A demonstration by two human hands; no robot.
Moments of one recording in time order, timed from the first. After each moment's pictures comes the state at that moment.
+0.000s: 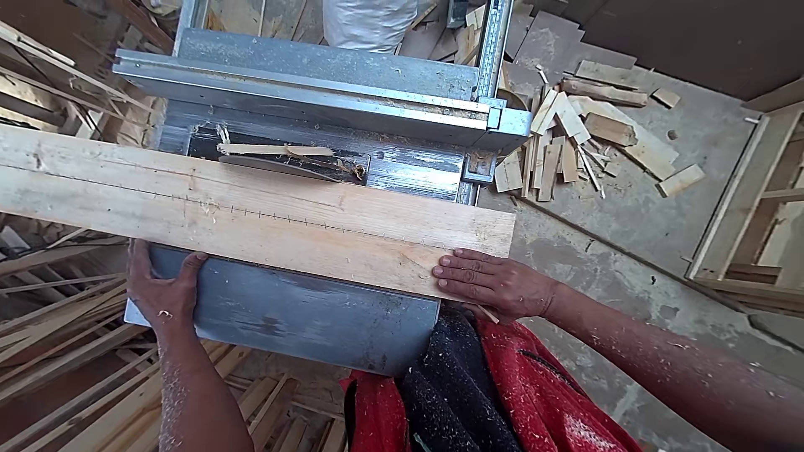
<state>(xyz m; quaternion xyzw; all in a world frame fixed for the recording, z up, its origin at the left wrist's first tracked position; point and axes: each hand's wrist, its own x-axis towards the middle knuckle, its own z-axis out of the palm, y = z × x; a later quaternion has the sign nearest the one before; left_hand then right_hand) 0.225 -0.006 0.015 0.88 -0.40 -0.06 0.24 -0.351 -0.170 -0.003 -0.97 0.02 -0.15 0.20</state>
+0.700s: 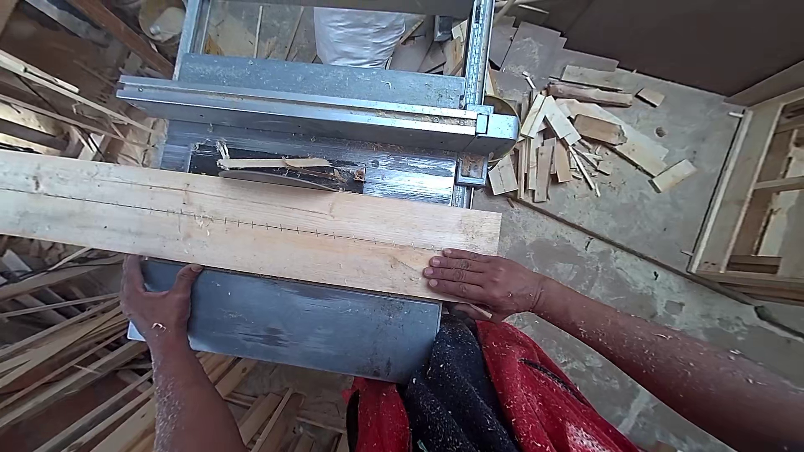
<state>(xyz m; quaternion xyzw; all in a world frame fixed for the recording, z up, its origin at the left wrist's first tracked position) 0.237 -0.006 0.019 0.89 -0.39 -0.05 0.24 -0.337 -0.170 -0.005 -0.96 0.02 -0.16 0.21</state>
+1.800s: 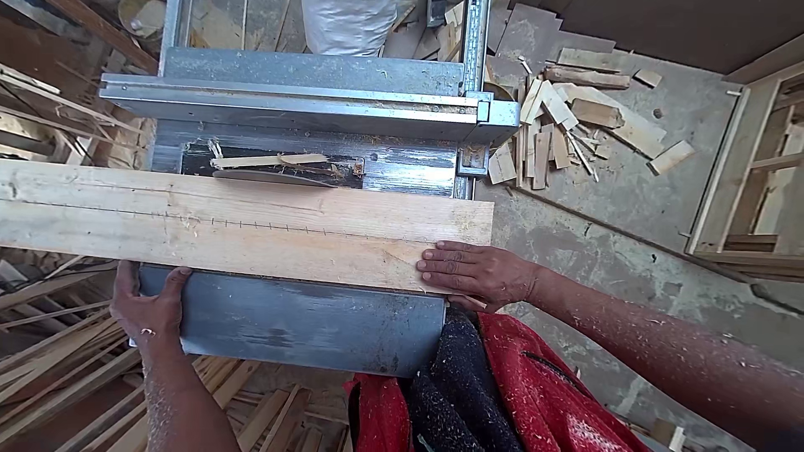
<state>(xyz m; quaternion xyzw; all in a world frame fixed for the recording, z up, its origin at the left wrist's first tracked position) 0.243 -0.011 0.028 0.88 -0.38 -0.10 0.28 -0.320 -0.169 -0.006 -0.96 0.02 -0.15 0.24</state>
